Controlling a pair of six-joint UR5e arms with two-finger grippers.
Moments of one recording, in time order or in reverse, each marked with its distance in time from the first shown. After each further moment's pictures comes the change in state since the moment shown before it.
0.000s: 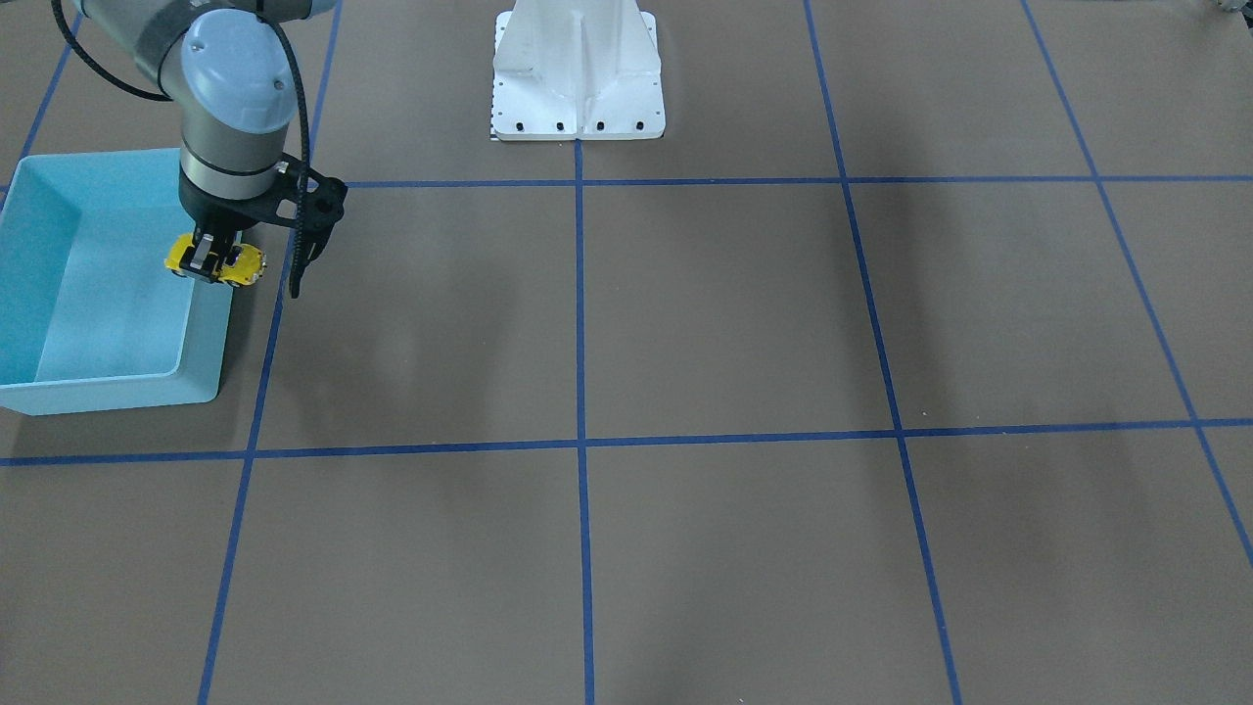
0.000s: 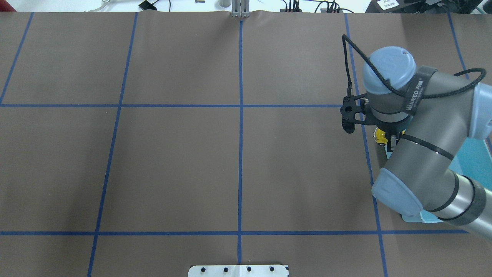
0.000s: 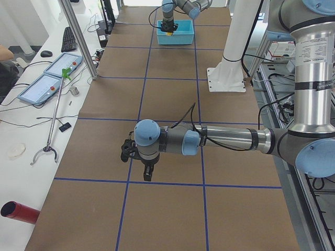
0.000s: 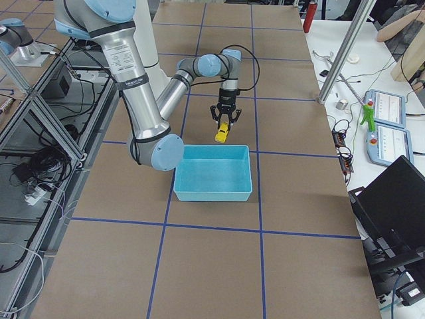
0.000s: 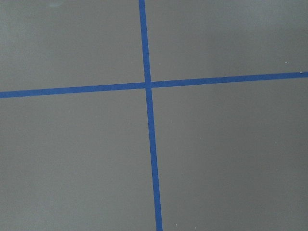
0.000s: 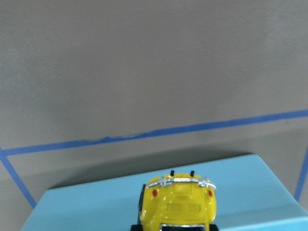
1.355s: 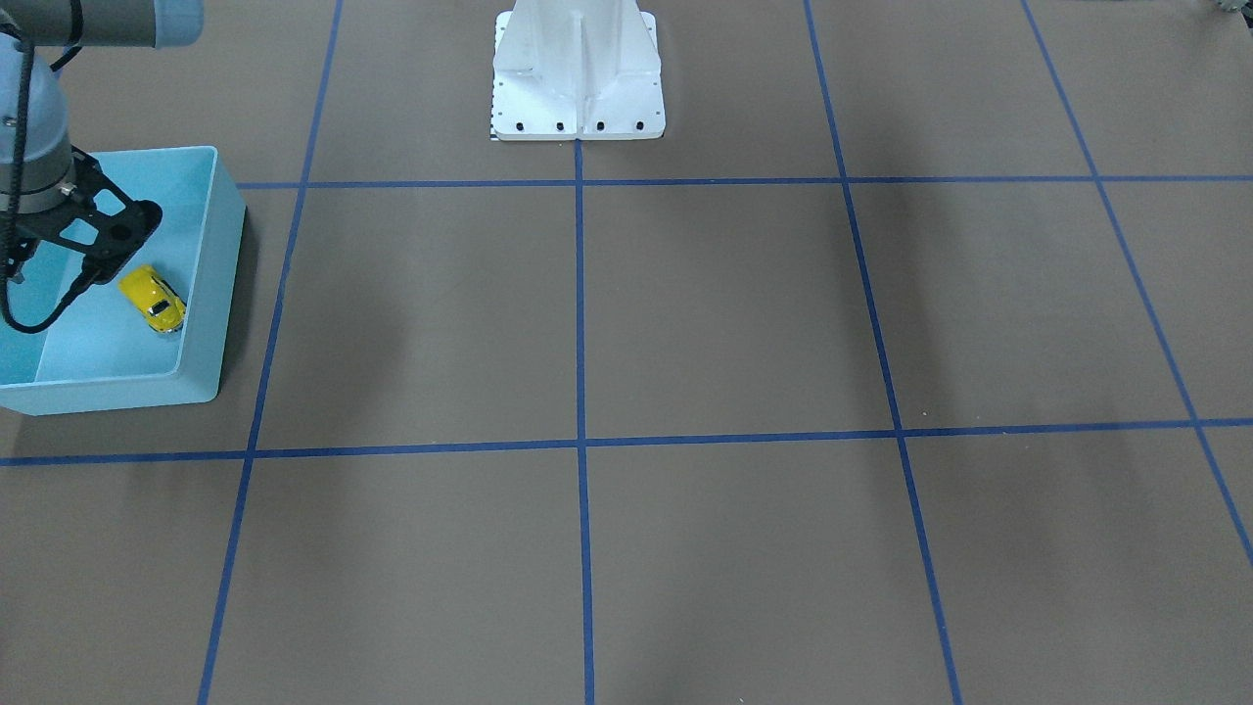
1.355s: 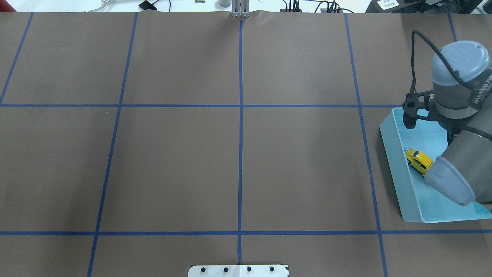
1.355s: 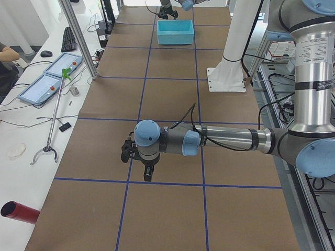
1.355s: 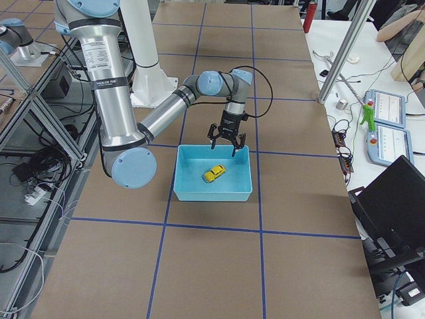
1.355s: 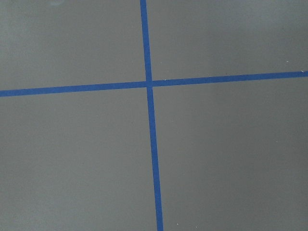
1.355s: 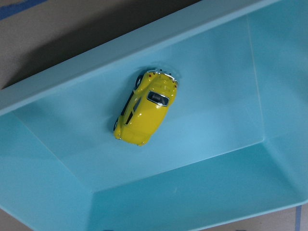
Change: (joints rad) left arm 0.000 0.002 0.002 0.000 0.001 0.000; right arm 0.241 -0.187 0.001 0.017 0.104 -0.038
